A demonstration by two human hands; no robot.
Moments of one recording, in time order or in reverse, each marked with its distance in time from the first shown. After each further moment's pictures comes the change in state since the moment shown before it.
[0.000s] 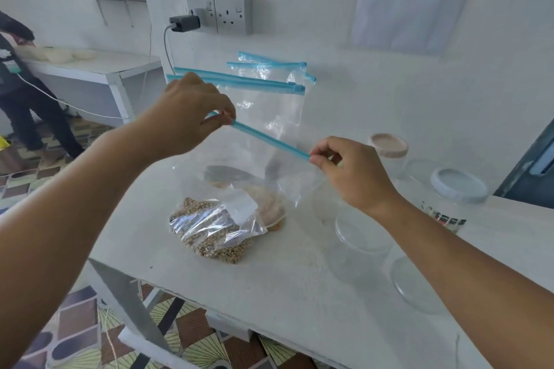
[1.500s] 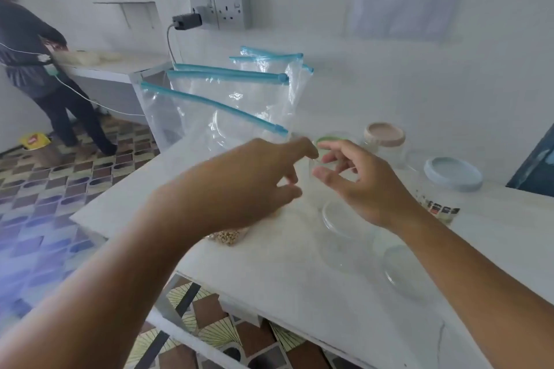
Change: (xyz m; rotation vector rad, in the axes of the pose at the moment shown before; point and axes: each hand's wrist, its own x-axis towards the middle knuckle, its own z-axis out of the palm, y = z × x) left_hand -0.026 0.196 -0.031 -0.225 -0.484 -0.192; right_hand -0.051 0.015 -0.046 0.188 -0.189 0.081
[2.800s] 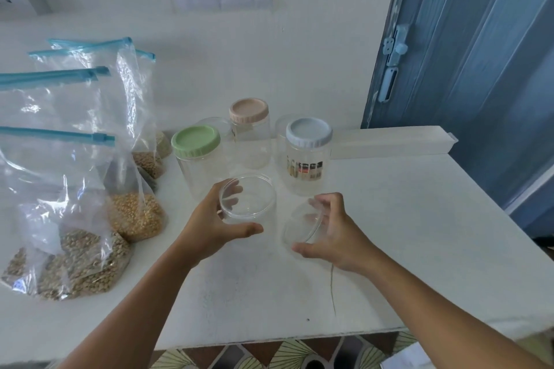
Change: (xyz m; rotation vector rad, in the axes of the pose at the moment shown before) left_hand 0.127 -0.018 0.234 -0.931 -0.035 0.016; right_hand -0.149 0.155 -0.029 0.063 0.083 0.553
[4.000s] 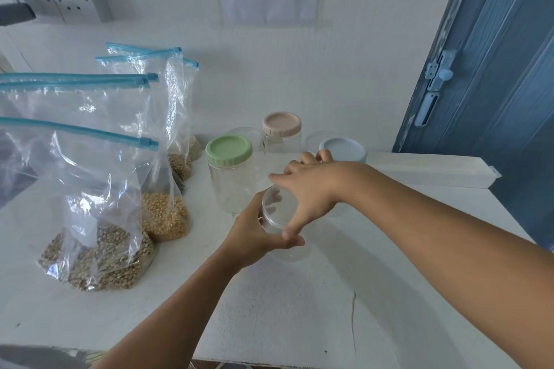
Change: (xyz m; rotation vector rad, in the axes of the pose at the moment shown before) left_hand 0.011 0.012 0.029 -0.020 0.028 -0.023; right_hand 0.083 -0.175 -0.023 -1.281 -0.474 -0.254
